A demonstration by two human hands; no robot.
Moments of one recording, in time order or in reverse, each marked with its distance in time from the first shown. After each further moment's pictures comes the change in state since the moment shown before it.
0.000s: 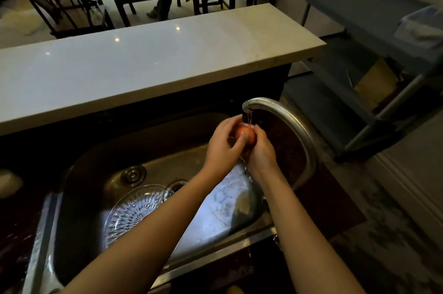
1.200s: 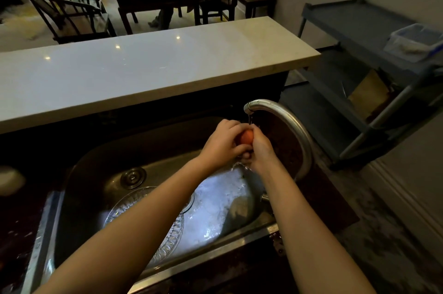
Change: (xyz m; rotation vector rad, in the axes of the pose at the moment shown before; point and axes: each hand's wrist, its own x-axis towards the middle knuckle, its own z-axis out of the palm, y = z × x) left_hand 0.016 -0.001 -0.019 0.456 -0.256 0.274; right_hand -0.006 -0.021 0.013 -0.126 0.110 0.188
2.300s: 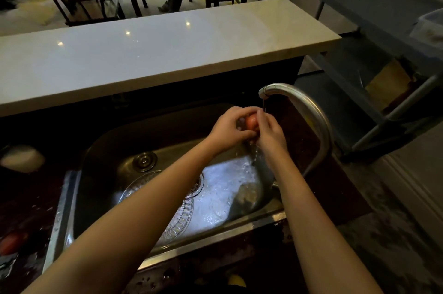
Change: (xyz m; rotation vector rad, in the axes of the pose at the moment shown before) left_hand -0.009 0.000 -0.013 -0.372 -0.022 -0.206; right_hand -0.015 0.015 -0.001 -0.288 0.025 -0.357
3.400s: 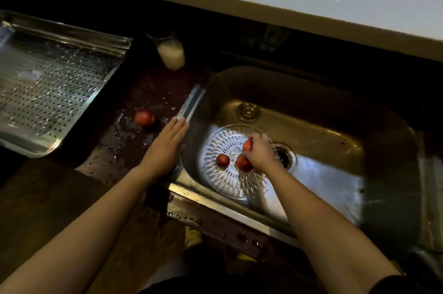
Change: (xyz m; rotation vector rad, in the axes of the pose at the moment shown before) left_hand -0.332 -0.204 -0.128 0.672 0.350 -0.696; right_hand -0.012 0.186 0.238 -1.145 -0.796 -0.192
